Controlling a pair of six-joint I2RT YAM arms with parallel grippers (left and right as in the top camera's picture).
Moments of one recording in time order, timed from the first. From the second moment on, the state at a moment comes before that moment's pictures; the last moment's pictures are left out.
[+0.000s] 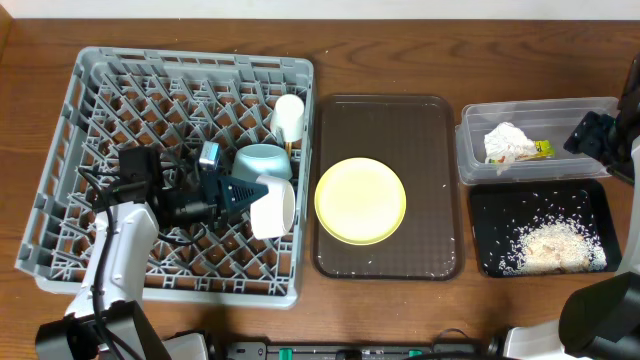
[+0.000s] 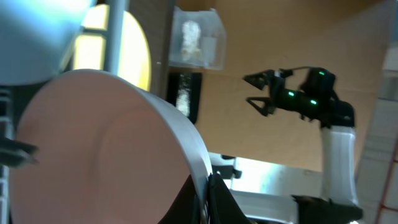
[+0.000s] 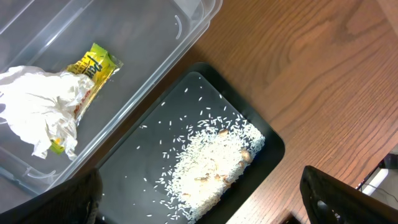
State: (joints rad) left arm 0.25 1.42 0.81 -0.82 1.32 -0.22; right arm -0.34 1.66 1.61 -1.26 0.31 0.36
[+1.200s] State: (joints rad) left arm 0.27 1.19 0.87 -0.80 0.65 -0.41; right arm -0.34 1.66 1.61 -1.26 0.31 0.36
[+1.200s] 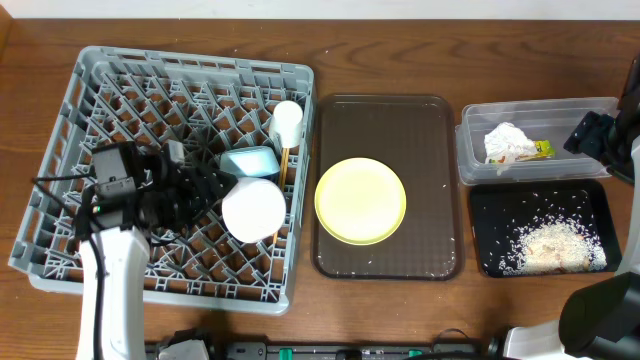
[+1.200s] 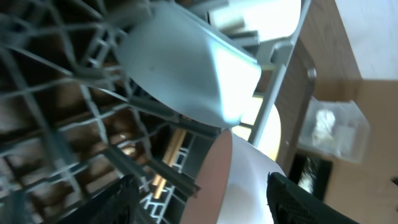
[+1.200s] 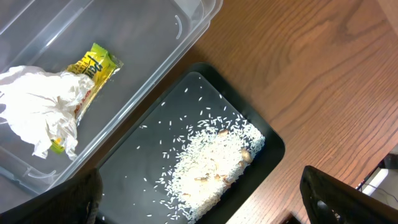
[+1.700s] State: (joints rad) left arm 0.25 0.94 0.87 -0.80 0.46 -0.52; right arm -0.34 1.66 1.61 -1.26 0.31 0.36
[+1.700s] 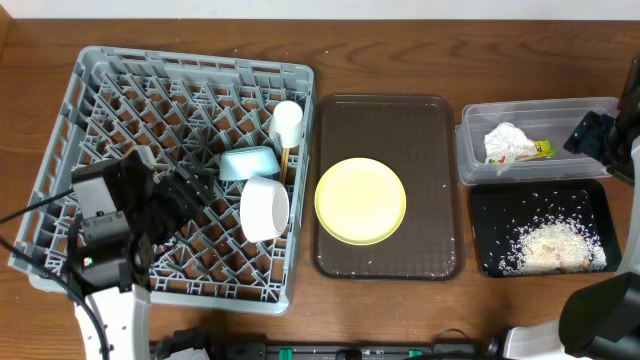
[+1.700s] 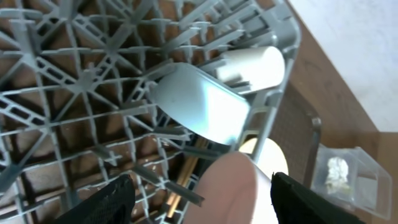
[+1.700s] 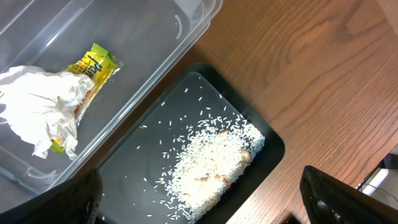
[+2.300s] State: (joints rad) left arm 0.00 1.12 0.88 -0.83 0.51 -0.43; right arm -0.34 1.66 1.61 -1.26 0.31 0.36
